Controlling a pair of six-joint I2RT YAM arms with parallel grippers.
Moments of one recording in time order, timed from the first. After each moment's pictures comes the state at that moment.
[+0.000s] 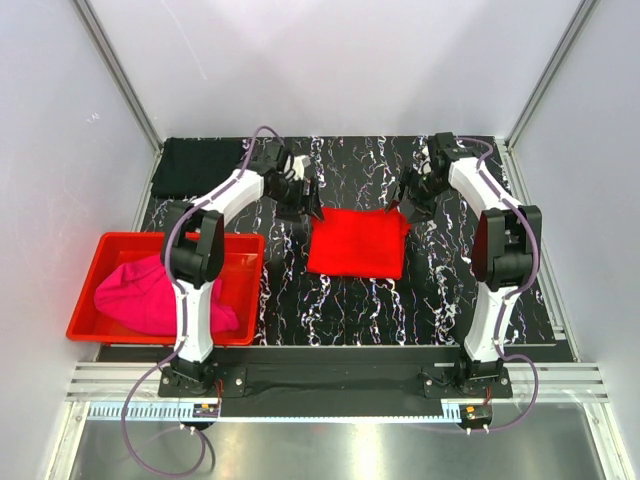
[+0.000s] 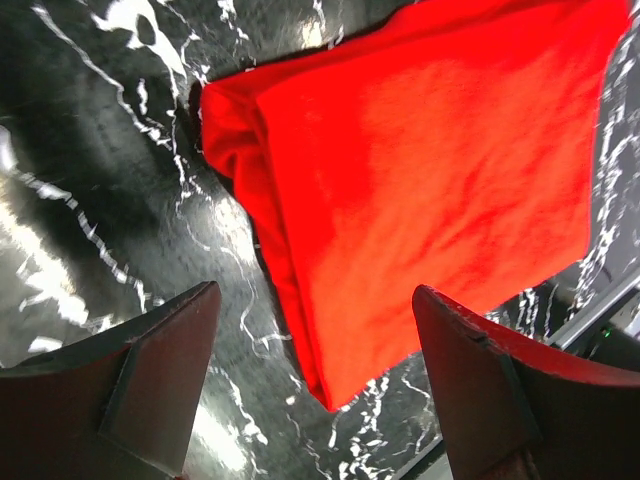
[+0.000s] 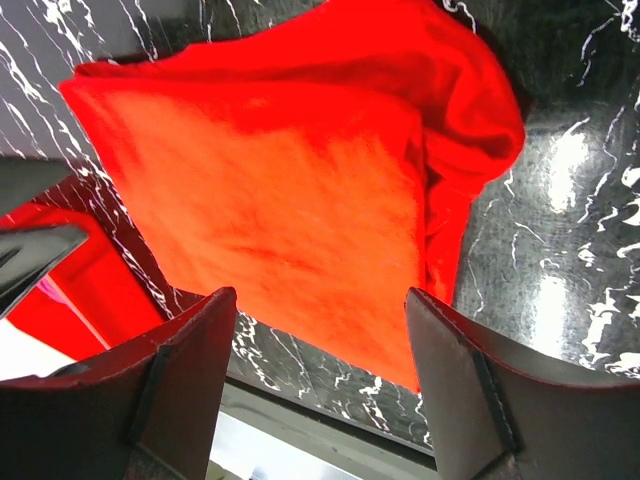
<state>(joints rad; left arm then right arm) -0.35 2.10 1.68 -0.66 0.49 -0.28 0.12 2.02 1.69 -0.91 -0.40 0.46</state>
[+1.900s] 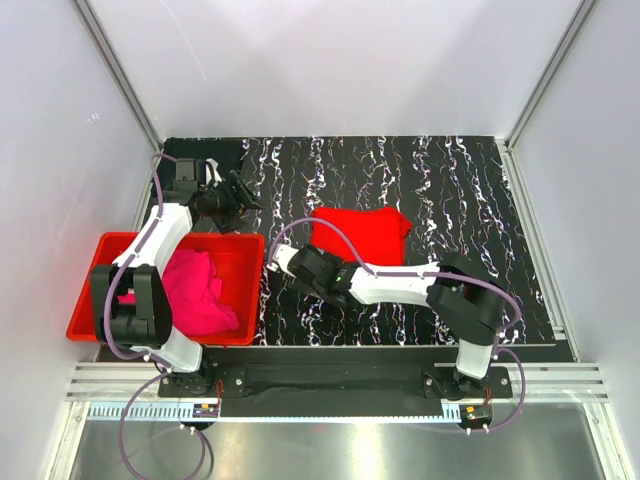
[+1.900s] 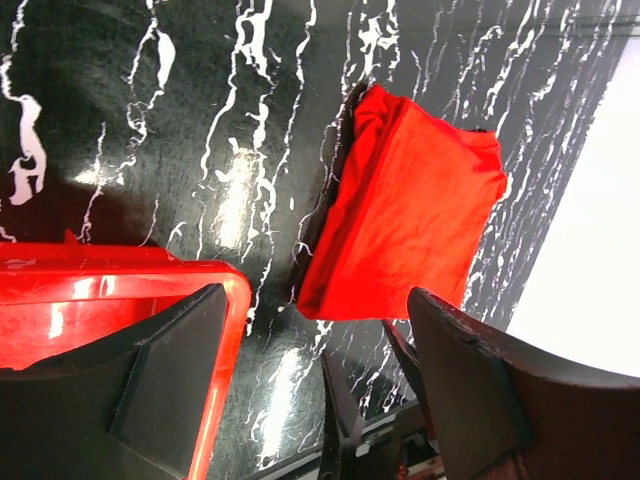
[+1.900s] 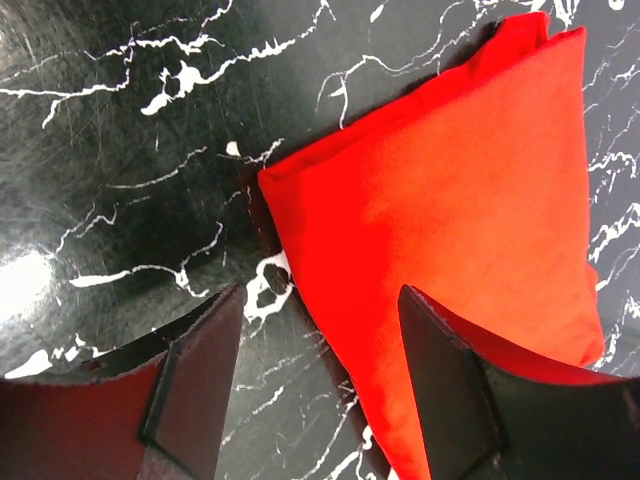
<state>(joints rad) -0.03 1.54 1.16 -0.50 0.46 -0.68 1.09 1.82 1.11 -0.14 0.46 -0.29</state>
